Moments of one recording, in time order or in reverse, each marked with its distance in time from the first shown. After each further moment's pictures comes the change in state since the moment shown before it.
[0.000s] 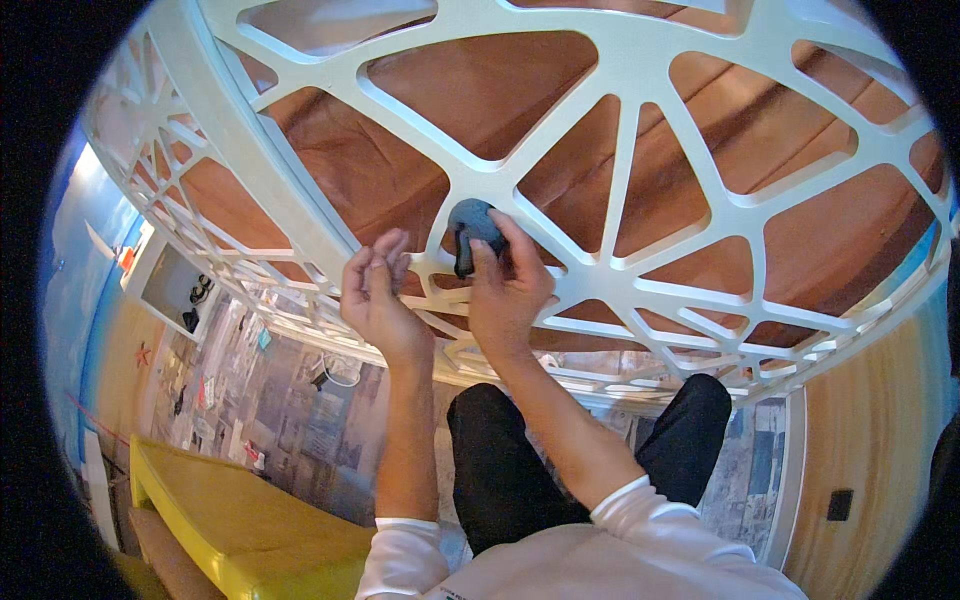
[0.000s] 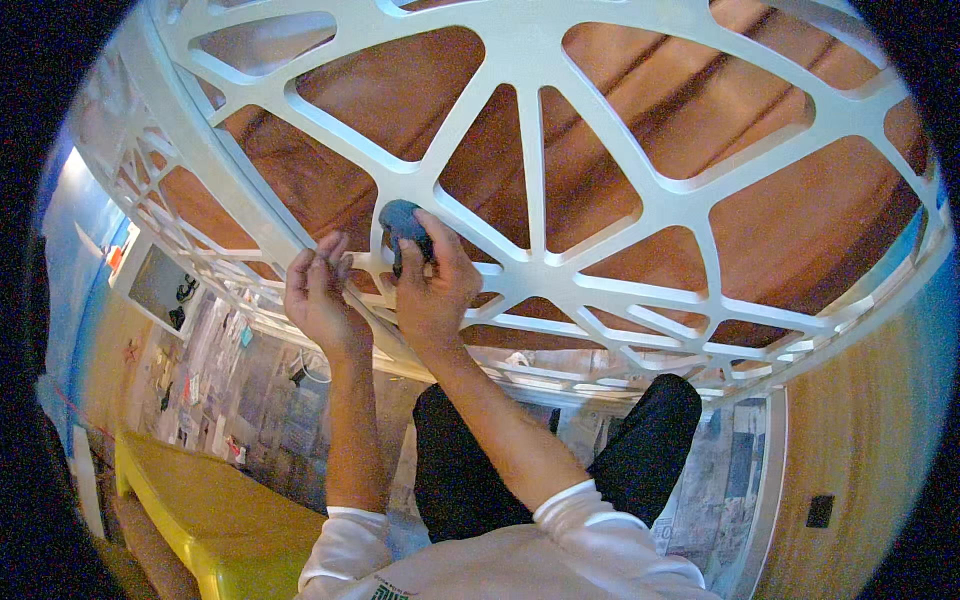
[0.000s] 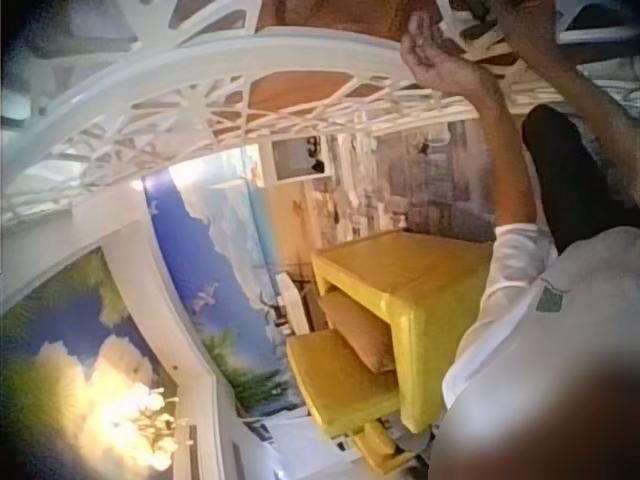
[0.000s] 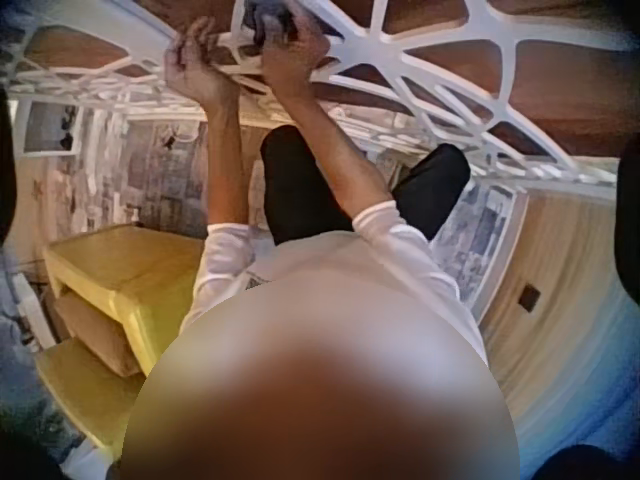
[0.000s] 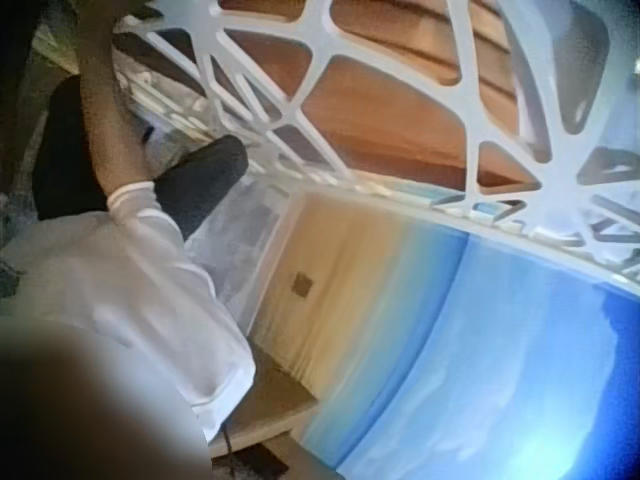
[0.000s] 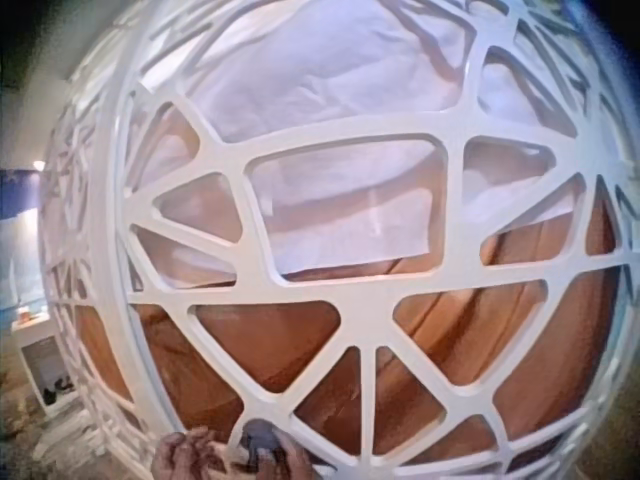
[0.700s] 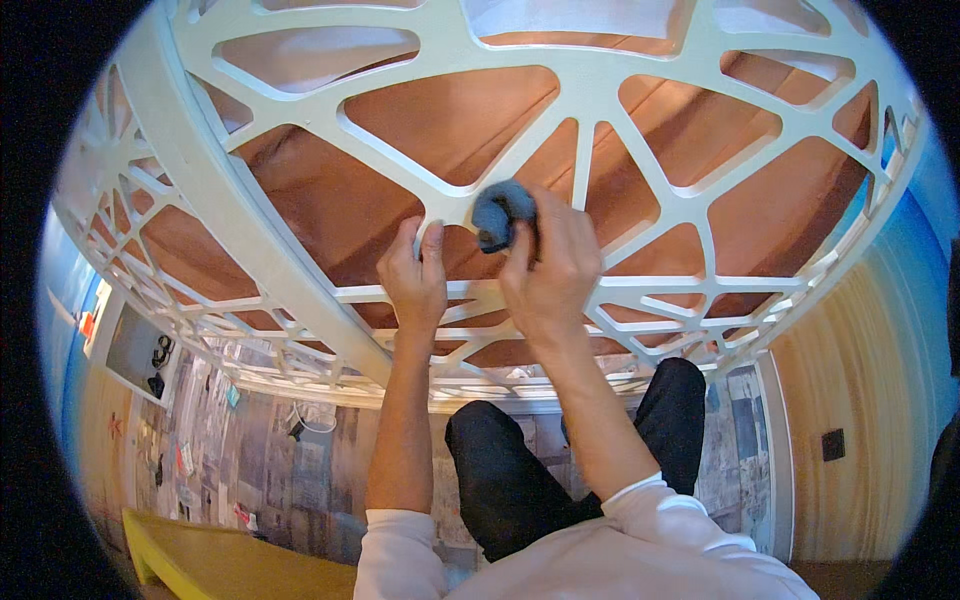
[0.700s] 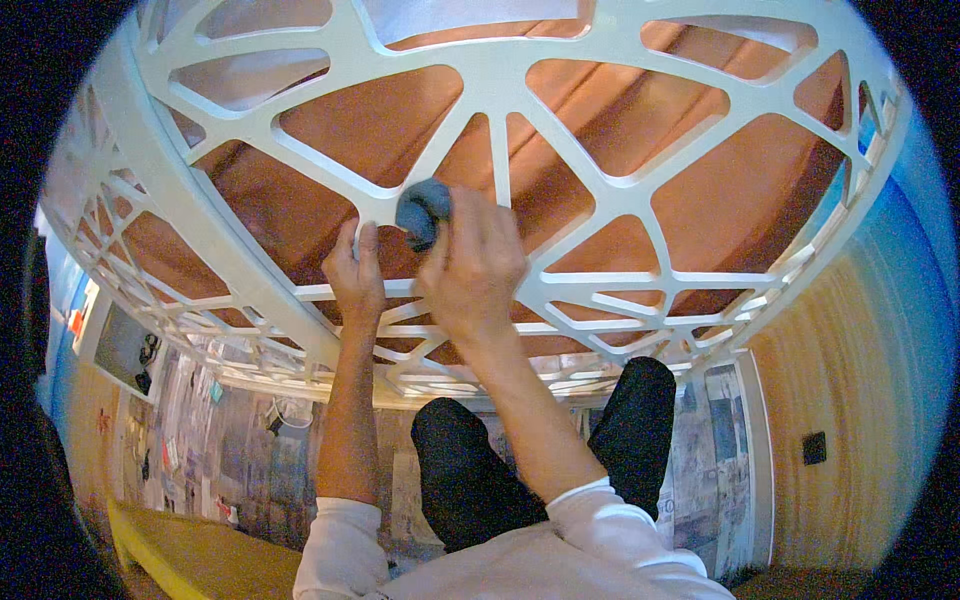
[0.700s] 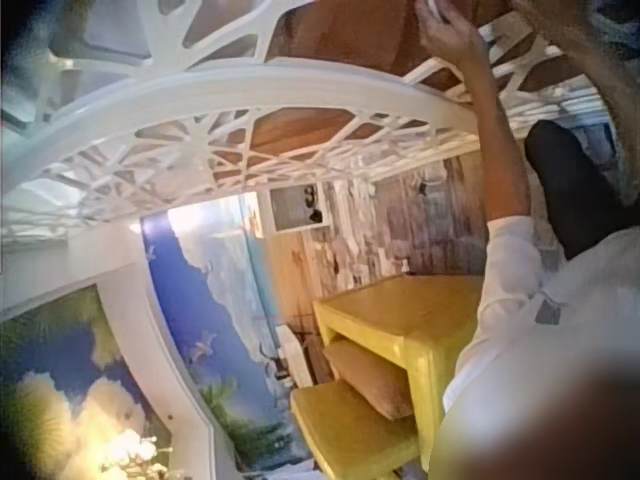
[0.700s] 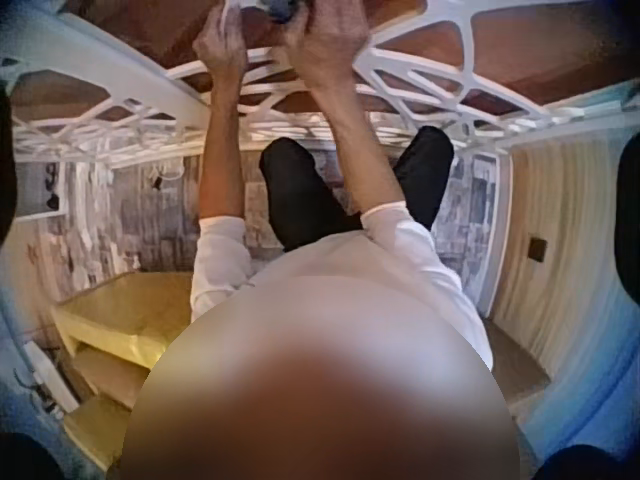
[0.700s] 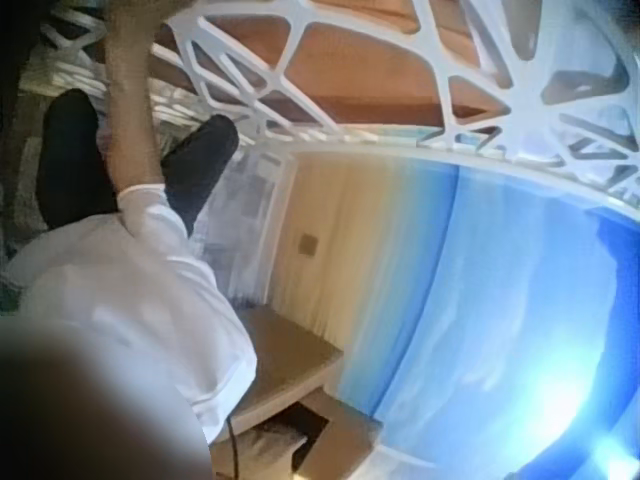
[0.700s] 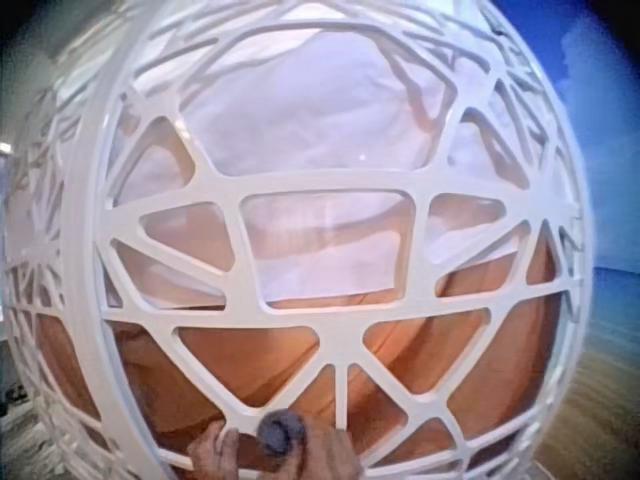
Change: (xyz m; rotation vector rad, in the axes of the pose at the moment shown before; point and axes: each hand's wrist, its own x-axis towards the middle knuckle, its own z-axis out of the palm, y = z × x) left_hand 0.033 -0.031 0.048 0.555 -0.443 0.207; right_hand 0.061 -0.065 -0.043 -0.750 0.067 -0.553
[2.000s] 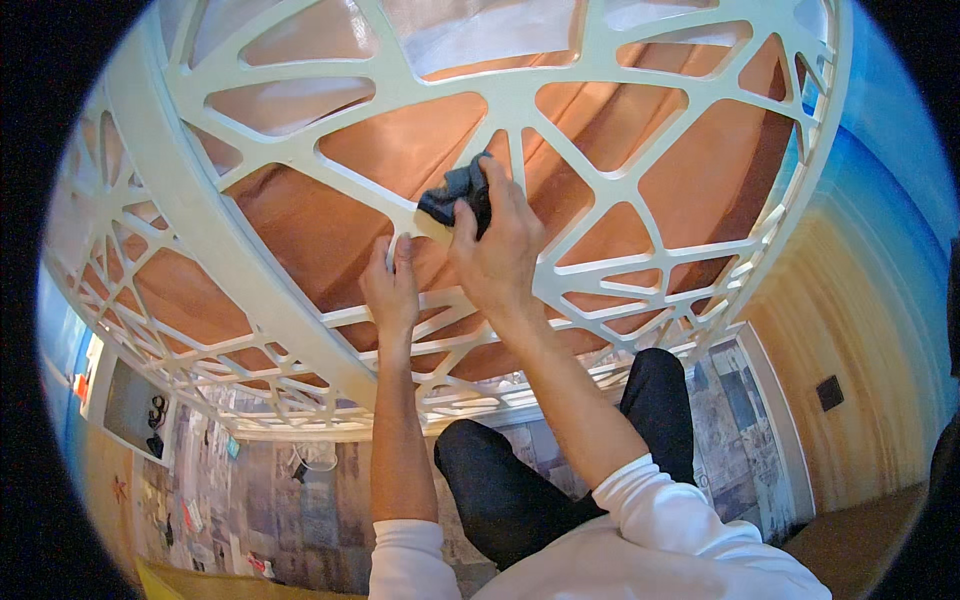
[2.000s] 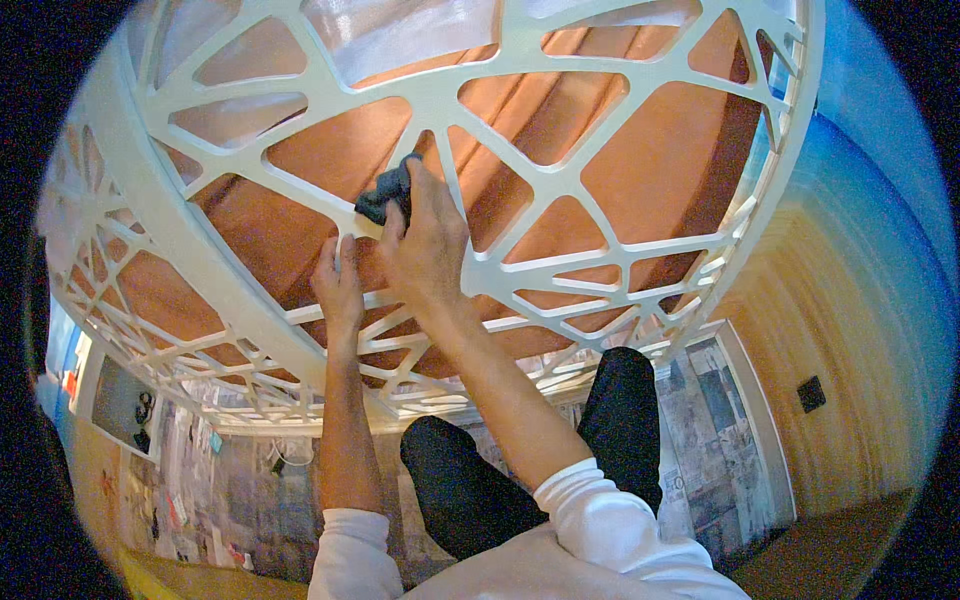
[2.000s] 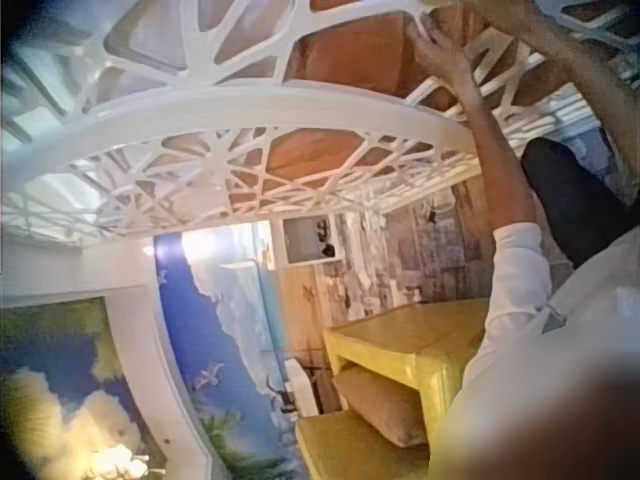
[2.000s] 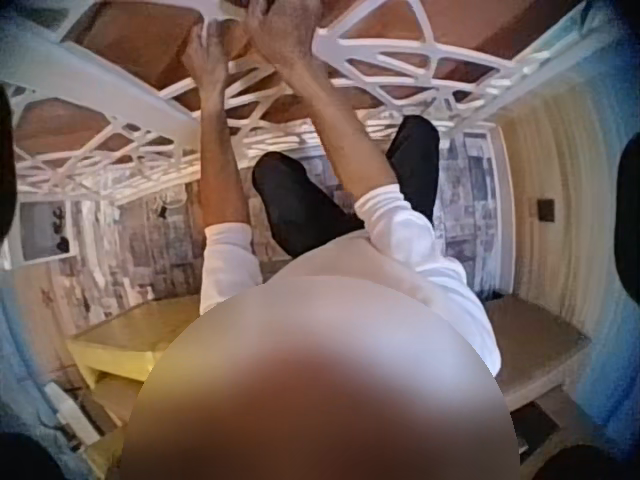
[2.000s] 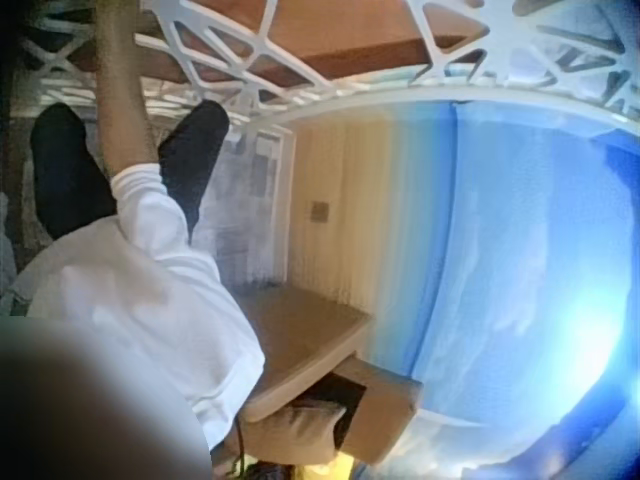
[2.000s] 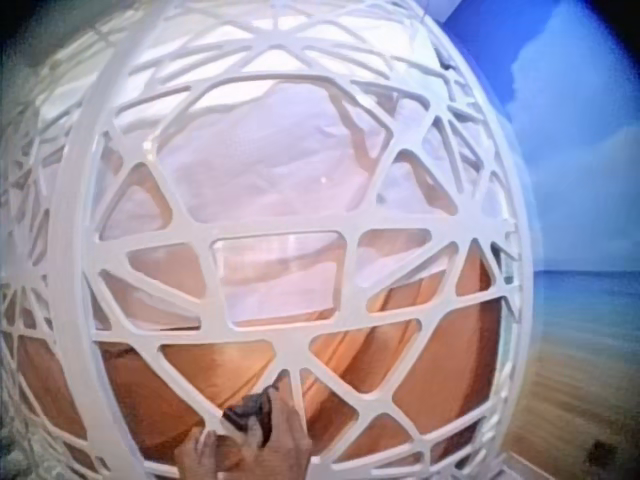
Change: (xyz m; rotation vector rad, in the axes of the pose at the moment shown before) left_hand 0.000 0.005 -0.004 -0.043 -0.071 0.031; right_hand 0.021 -0.022 0.000 0.069 0.068 0.034
